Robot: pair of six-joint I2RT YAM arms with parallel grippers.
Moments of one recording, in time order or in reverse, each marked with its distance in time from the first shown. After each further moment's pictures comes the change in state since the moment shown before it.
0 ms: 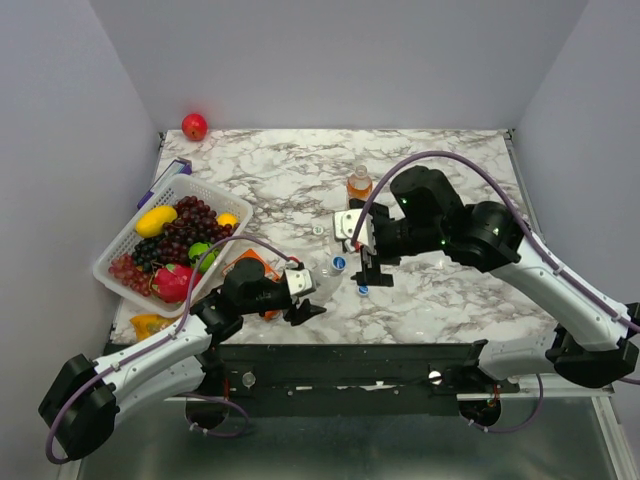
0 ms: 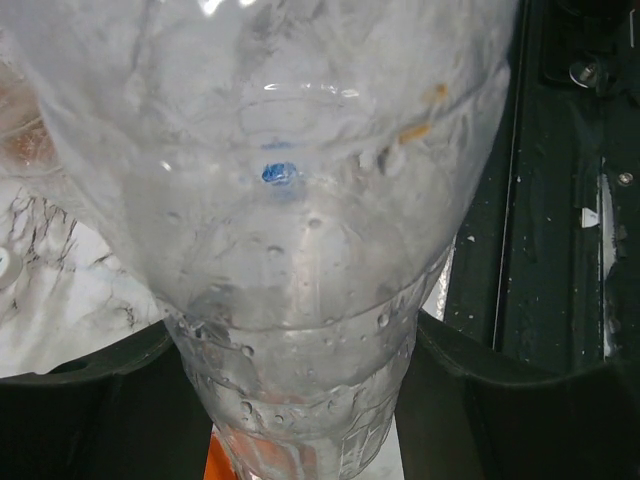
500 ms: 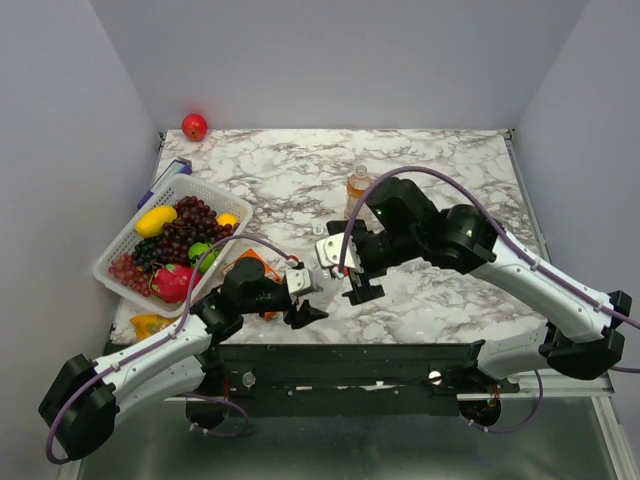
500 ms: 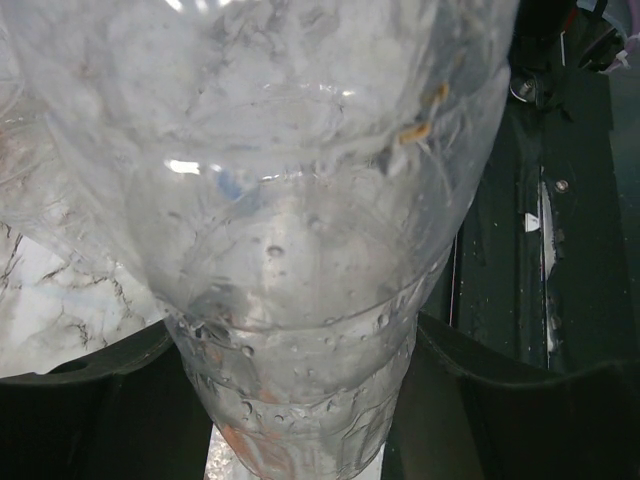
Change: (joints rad) left arm 0.000 0.000 0.005 0.001 0.084 -0.061; right arm 0.058 0.066 -0.020 -0.002 -0.114 -0.149
